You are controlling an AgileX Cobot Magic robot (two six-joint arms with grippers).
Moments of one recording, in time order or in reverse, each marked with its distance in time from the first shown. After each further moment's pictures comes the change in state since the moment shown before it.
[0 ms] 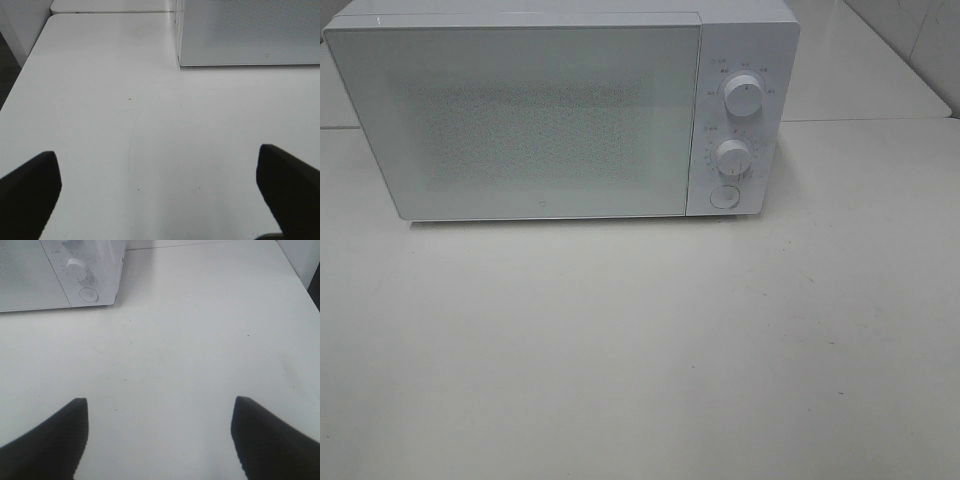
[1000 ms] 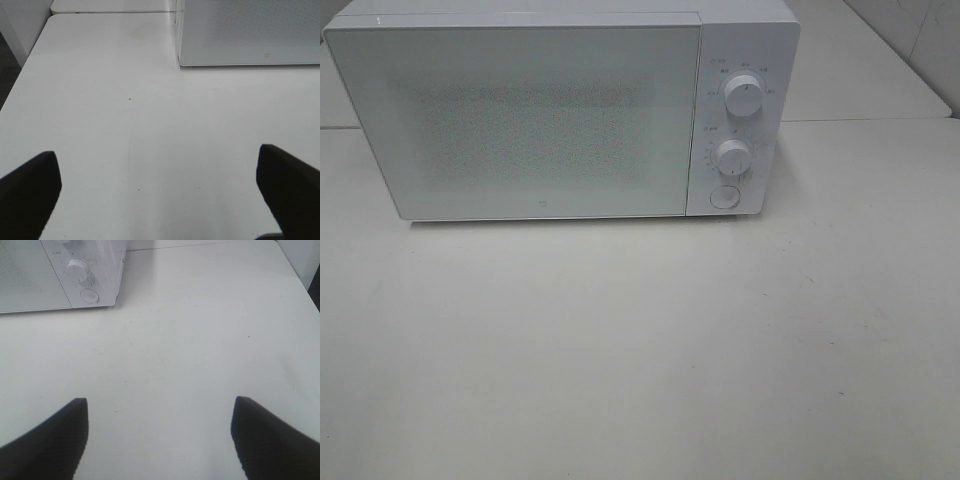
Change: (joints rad) left arm 0.000 0.000 0.000 0.000 0.000 0.001; right arm 0.000 0.000 -0.009 0.002 -0.008 0.000
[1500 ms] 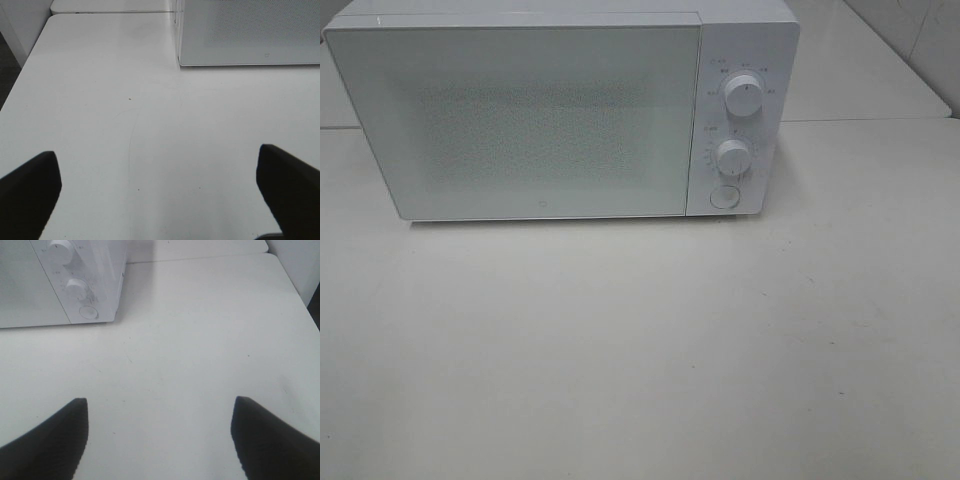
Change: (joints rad) left arm 0.000 0.000 0.000 0.000 0.000 0.000; right arm 0.000 0.210 -0.037 -0.020 -0.124 0.000
